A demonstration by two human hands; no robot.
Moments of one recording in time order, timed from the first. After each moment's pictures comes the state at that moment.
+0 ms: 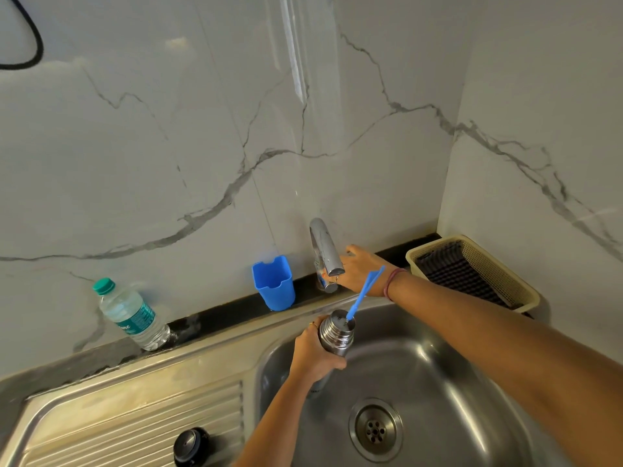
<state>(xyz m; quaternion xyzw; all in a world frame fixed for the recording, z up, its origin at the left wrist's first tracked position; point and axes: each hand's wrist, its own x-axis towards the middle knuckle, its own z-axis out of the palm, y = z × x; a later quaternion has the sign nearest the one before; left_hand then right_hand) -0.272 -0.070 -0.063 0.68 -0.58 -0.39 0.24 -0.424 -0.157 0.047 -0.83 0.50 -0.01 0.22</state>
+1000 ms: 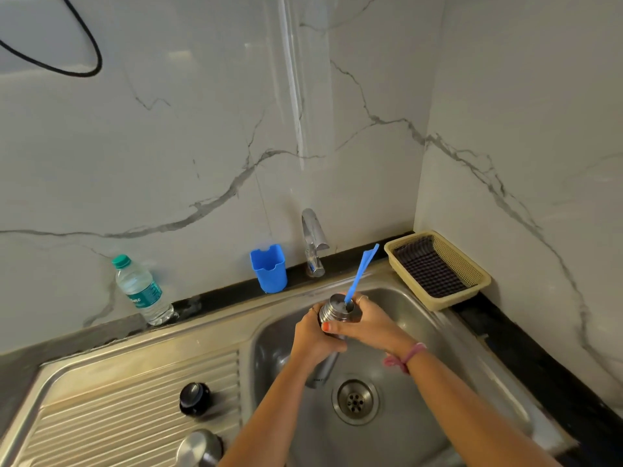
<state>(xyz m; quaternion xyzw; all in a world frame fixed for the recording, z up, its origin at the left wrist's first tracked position) -0.303 -0.008 -0.021 0.67 -0.58 -0.38 0.26 -0.450 -0.010 0.011 -0.60 0.52 -0.28 0.53</state>
